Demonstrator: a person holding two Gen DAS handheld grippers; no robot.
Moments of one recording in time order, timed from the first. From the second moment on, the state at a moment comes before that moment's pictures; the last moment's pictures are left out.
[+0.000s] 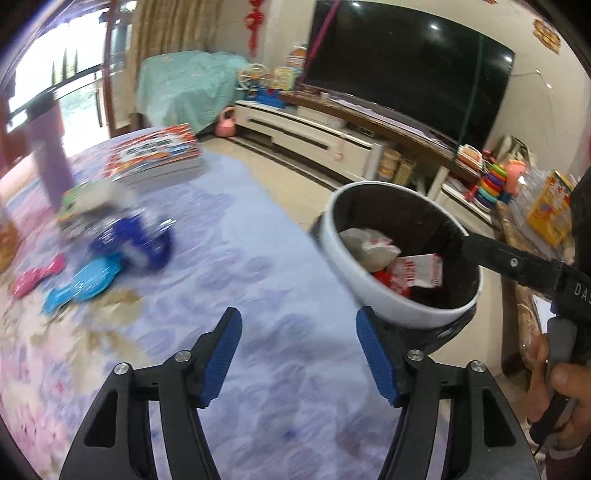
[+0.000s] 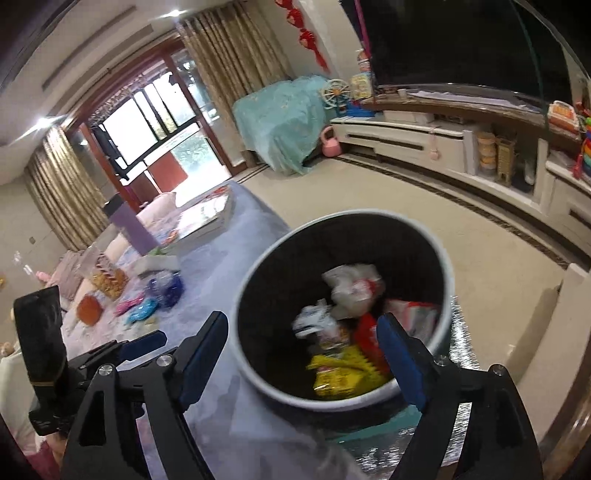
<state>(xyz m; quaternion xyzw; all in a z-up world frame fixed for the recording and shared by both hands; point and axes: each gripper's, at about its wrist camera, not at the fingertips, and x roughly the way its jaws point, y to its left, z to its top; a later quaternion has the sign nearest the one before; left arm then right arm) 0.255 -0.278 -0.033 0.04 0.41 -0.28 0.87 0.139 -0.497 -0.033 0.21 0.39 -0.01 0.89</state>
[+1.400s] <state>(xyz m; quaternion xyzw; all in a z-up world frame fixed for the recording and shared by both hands) 0.317 -0.116 -0.052 0.09 0.44 -0.22 0.87 0.239 -0.315 -0.074 0.15 0.44 0.16 0.87</state>
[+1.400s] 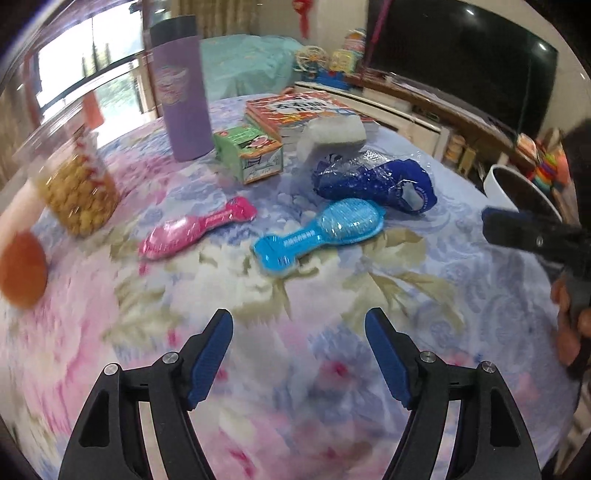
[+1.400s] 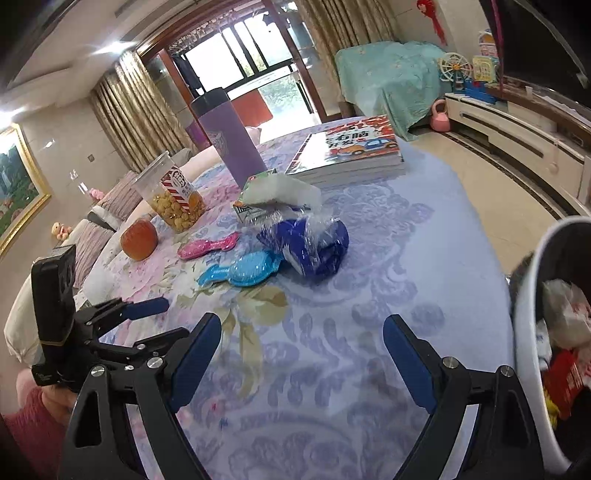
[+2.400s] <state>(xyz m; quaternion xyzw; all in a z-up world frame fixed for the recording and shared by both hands) 0.344 -0.130 -0.070 0.12 0.43 -0.31 0.84 0.291 -0.319 -0.094 0.21 0.46 0.22 0.83</state>
